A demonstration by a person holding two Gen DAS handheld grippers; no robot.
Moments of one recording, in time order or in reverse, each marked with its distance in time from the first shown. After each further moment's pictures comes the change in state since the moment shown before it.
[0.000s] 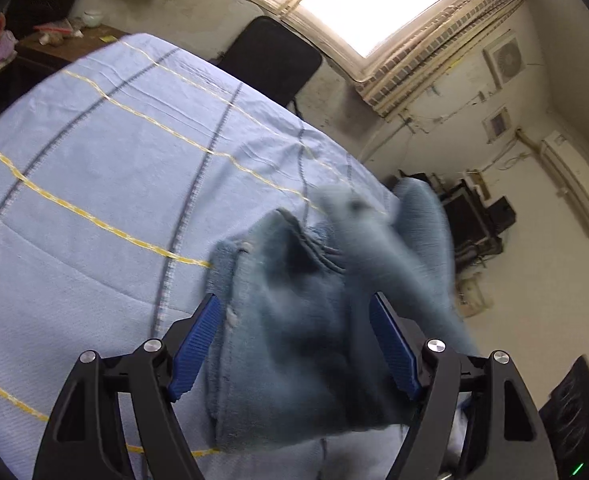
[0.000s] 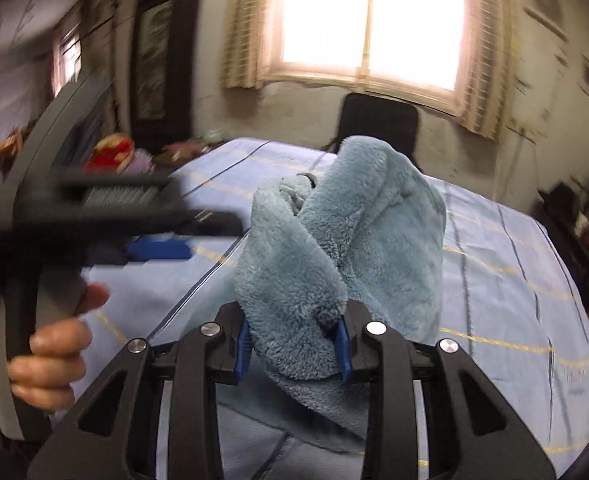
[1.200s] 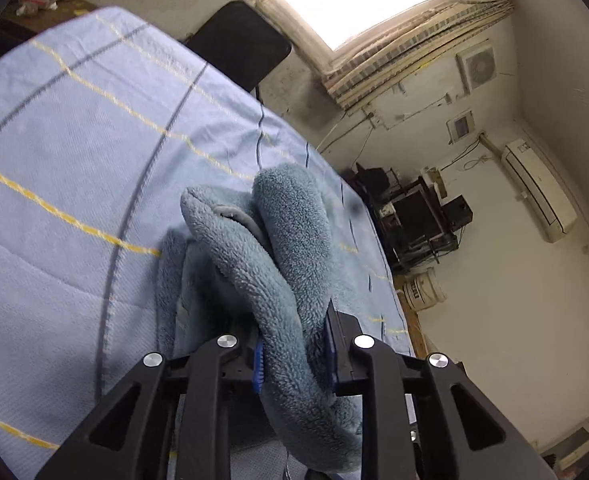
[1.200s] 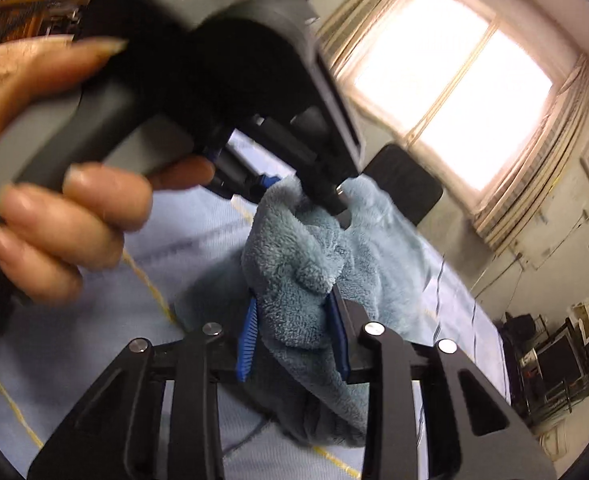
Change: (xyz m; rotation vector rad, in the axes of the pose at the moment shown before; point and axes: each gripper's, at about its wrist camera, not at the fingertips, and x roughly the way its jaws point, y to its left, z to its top) left arm 0.006 0.005 0.005 -0.022 0.019 -0.157; right arm -0.008 0.068 -0.036 -0.477 -0.058 -0.111
